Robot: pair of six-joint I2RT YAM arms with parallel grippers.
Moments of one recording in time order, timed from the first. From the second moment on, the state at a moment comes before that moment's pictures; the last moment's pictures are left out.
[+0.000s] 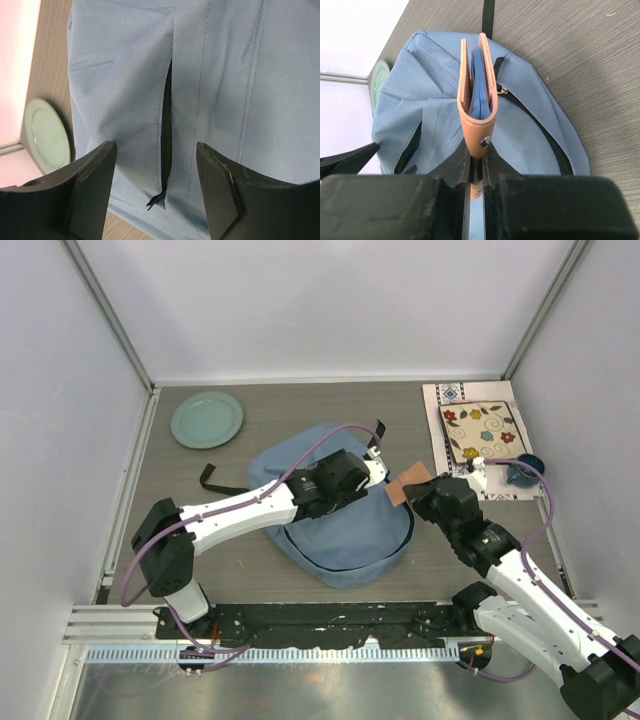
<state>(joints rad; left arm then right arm) -1.03 1.66 1.33 -0.52 -0.51 0.31 0.50 0.74 0.55 -0.30 0.30 1.09</state>
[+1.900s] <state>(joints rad) -0.97 1.65 1.39 -0.55 -0.47 0.16 0.49 0.97 0.46 0.16 -0.17 1.15</state>
